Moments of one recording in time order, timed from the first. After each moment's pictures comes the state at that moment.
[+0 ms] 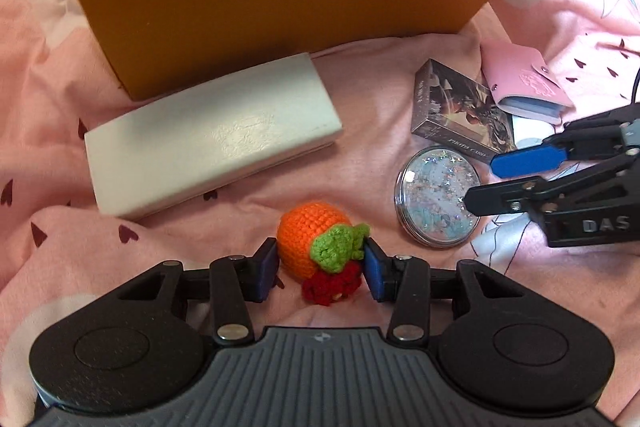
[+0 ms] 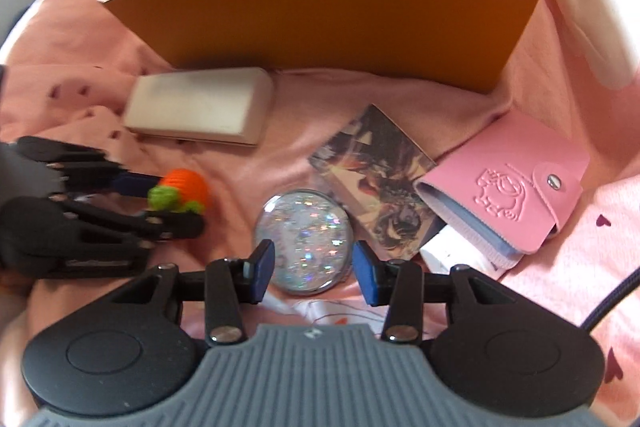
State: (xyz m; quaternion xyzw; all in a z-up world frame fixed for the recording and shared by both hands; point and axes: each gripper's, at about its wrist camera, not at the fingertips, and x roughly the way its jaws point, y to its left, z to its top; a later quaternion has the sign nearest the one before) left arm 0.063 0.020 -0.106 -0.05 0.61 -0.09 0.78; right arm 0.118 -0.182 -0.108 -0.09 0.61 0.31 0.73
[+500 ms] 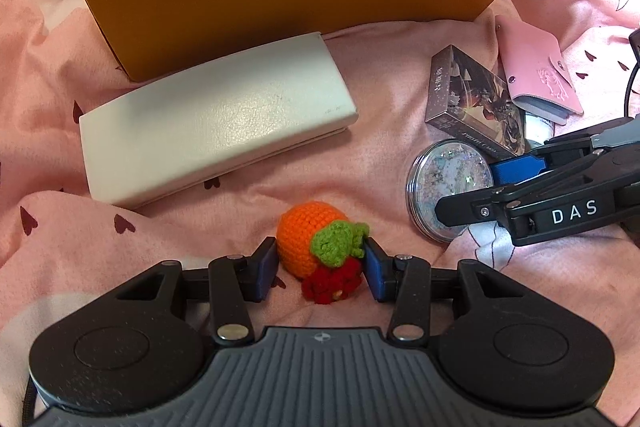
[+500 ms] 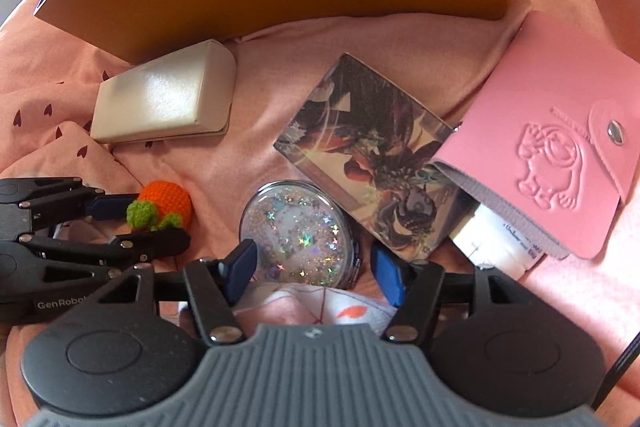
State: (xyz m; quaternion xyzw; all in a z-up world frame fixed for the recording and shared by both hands) left arm 0.066 0.016 -0.120 -0.04 0.62 -0.07 0.78; right arm 0.129 -0.182 -0.148 -0.03 0.64 0.31 0.71
